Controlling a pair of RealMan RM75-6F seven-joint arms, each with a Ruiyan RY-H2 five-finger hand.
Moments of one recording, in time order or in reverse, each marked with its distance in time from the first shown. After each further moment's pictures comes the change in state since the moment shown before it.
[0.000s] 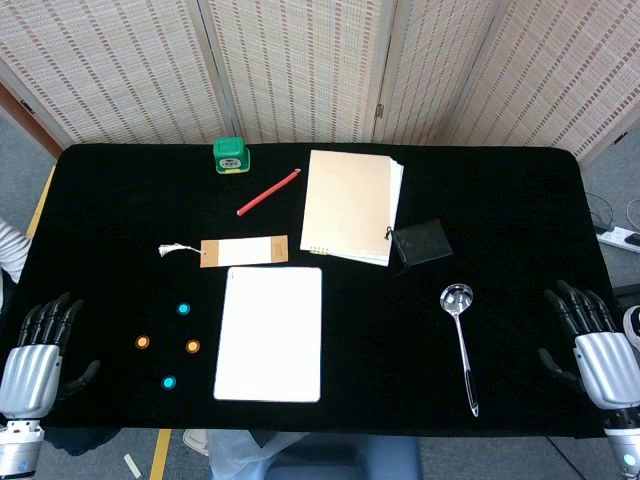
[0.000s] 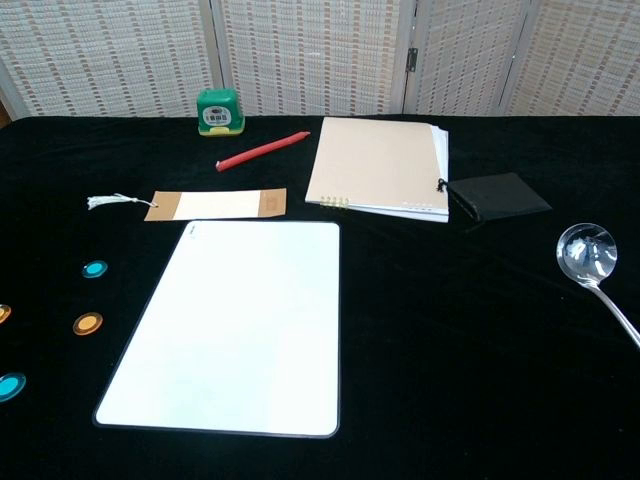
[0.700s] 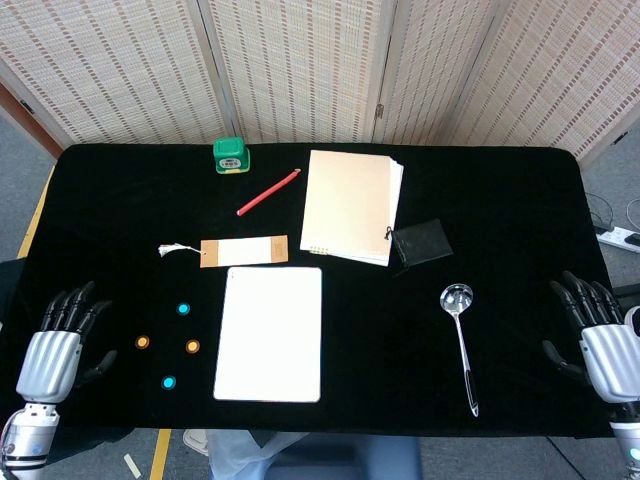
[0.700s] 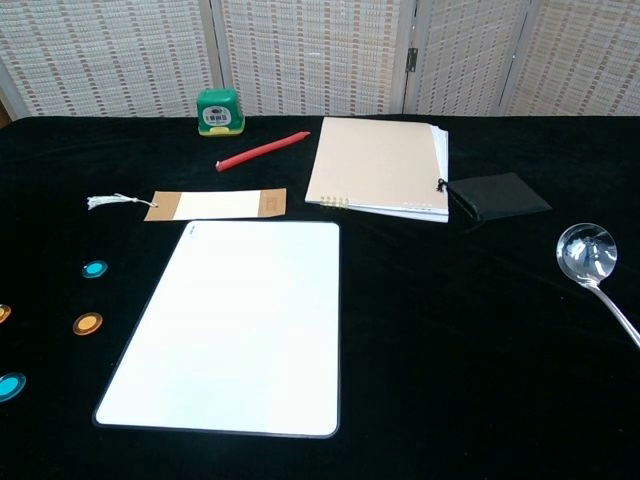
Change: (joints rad) left arm -0.073 -0.014 -0.018 0.039 0.034 -0.075 -0.022; right arm 0.001 0.037 0.026 -0.024 0.000 0.003 0.021
